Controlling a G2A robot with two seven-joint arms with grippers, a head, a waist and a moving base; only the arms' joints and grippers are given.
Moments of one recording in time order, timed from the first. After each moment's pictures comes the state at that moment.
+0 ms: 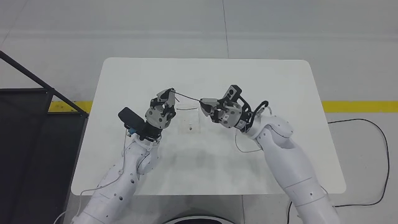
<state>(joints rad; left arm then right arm) 1.18 -1.26 -1.12 -1.37 1.26 -0.21 0.92 -0.94 -1.32 1.10 -1.31 0.93 0.22 0.95</state>
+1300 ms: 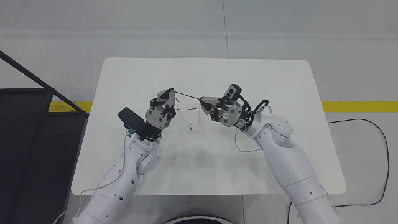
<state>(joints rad) 1.18 -1.26 -1.12 -1.37 1.26 -0.21 0.92 -0.93 -1.33 1.10 -1.30 0.94 0.23 0.95</state>
